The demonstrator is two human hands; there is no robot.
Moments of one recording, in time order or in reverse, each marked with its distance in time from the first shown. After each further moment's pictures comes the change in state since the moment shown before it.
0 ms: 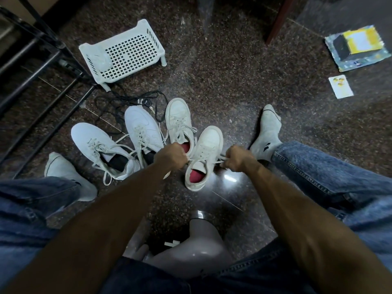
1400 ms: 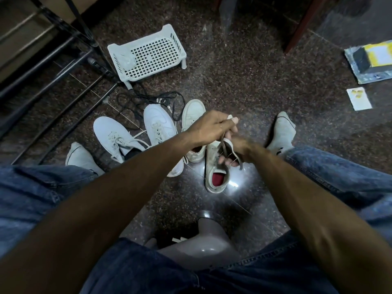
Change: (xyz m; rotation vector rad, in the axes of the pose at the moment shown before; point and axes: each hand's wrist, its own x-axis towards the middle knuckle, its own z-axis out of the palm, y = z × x) left_hand -0.041 0.071 -0.066 -0.658 -0.031 0.562; right_hand -0.014 -0.062 -0.034 0.609 -0.345 0.018
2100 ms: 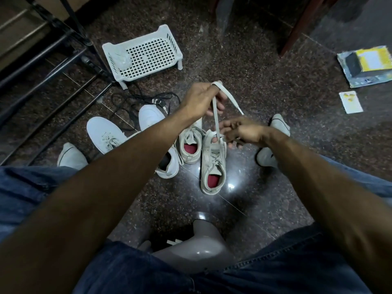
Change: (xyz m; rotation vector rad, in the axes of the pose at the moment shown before) left_hand 0.021 0.032 -0.035 -0.187 0.290 -0.043; right_hand -0.022 -0.021 -0.052 -0.041 -0.091 -0.365
